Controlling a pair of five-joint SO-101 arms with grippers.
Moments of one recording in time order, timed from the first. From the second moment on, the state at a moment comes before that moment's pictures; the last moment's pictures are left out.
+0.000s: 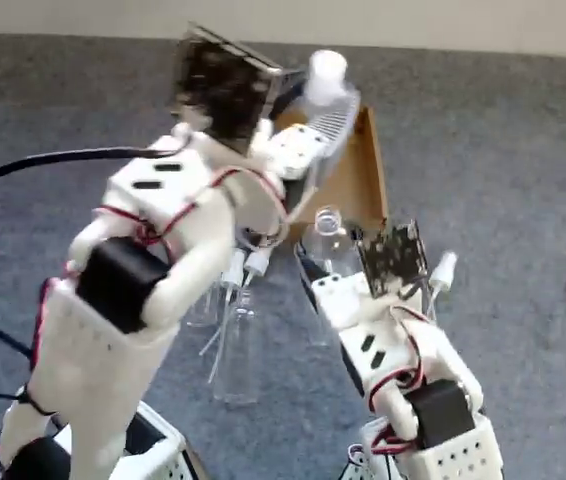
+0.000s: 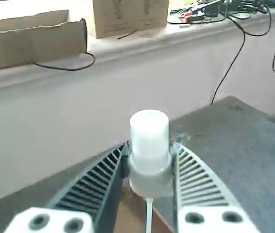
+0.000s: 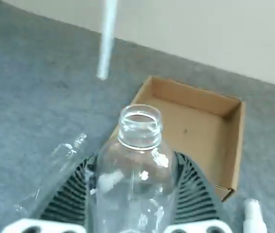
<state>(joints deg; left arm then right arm) 31.1 -32.0 -4.4 50.9 3.1 -25.9 -86.2 66.2 47.4 5.5</state>
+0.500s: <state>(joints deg) 37.7 -31.2 -8.6 53.5 3.2 -26.0 -89.6 70.0 47.1 5.3</state>
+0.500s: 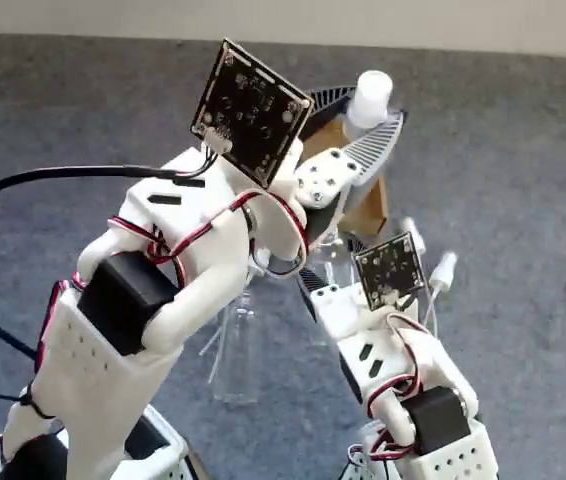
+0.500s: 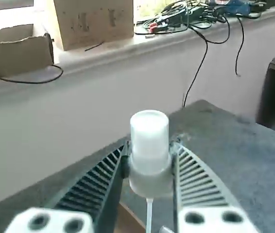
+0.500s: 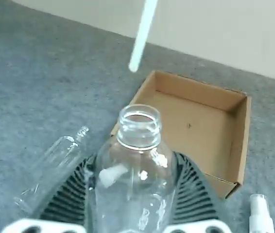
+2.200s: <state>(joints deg) 35.9 -31.2 -4.3 52.7 8.1 -26.1 -89.9 70.0 47.1 5.3</state>
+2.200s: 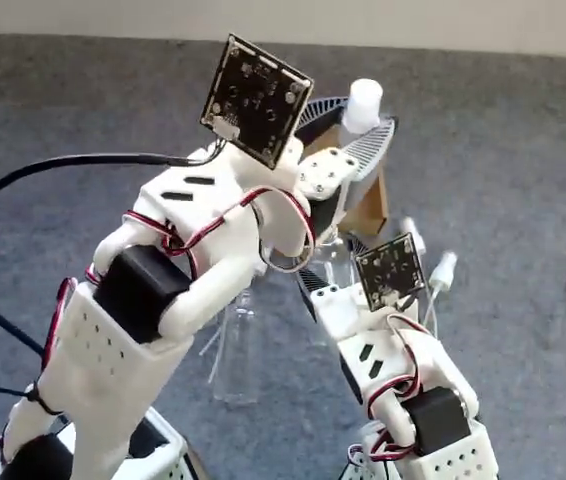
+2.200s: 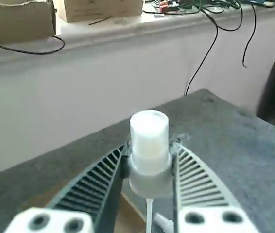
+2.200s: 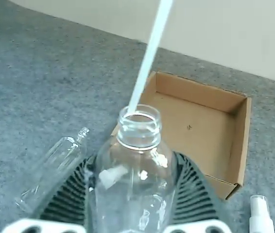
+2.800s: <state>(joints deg) 35.9 -33.0 8.8 49.8 8.1 -26.1 -89.9 70.0 47.1 7.4</state>
